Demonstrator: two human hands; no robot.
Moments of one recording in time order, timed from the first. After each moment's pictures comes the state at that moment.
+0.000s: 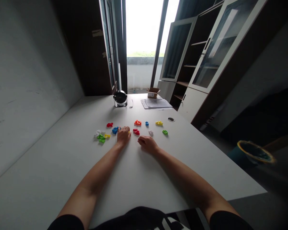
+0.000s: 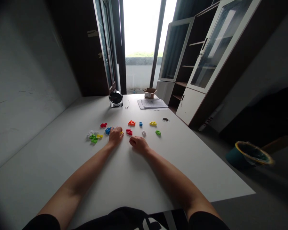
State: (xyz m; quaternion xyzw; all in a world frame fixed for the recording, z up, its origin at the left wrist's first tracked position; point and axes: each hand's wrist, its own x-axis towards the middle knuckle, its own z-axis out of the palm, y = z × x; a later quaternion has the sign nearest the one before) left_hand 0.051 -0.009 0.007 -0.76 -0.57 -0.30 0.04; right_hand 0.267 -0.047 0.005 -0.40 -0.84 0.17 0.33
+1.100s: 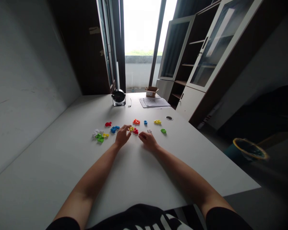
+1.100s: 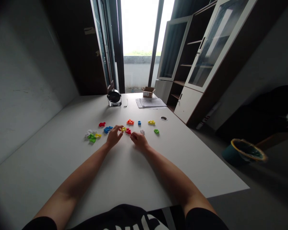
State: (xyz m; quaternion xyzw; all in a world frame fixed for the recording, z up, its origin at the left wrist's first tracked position) left_hand 0.051 -0.023 0.023 -0.78 -0.49 -0.38 -0.06; right_hand 0.274 -0.038 0.004 -0.45 -0.77 0.22 0.39
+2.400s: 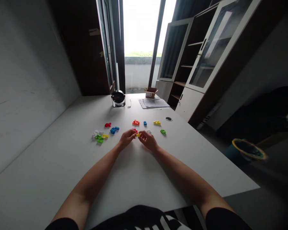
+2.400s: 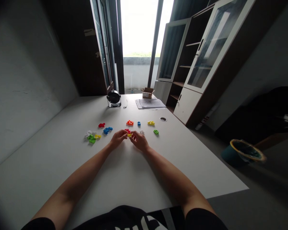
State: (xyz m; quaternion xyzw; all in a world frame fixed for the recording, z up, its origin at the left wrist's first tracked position) left_hand 0.069 -0.026 0.012 -0.70 -0.35 -0.47 -0.41; right_hand 0.275 -0.043 0.009 -0.42 -0.78 0.16 0.43
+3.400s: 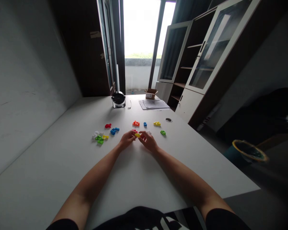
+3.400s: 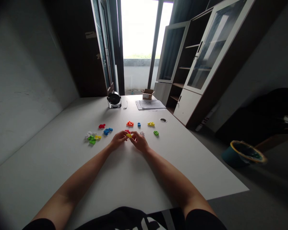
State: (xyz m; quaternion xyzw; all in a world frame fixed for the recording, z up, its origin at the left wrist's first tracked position) left_hand 0.069 -0.022 0.006 -0.70 -0.34 -0.46 -0.44; right_hand 0.275 -0.041 0.007 -0.40 -0.78 0.18 0.44
